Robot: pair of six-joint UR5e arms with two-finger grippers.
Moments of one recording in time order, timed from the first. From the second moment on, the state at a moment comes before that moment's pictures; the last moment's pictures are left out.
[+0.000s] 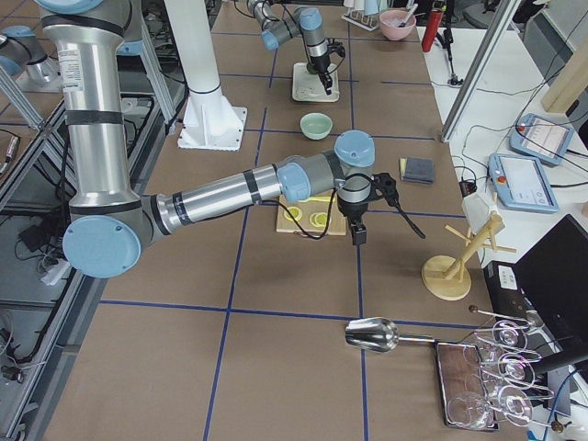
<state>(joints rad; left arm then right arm) -0.55 -2.24 -1.73 -1.64 -1.68 -1.65 1.37 -1.51 1.84 -1.53 2.31 0.15</state>
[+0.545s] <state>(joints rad) -0.46 -2.41 -1.55 -1.61 -1.59 -1.81 1.37 -1.51 1.84 -1.53 2.32 0.15</state>
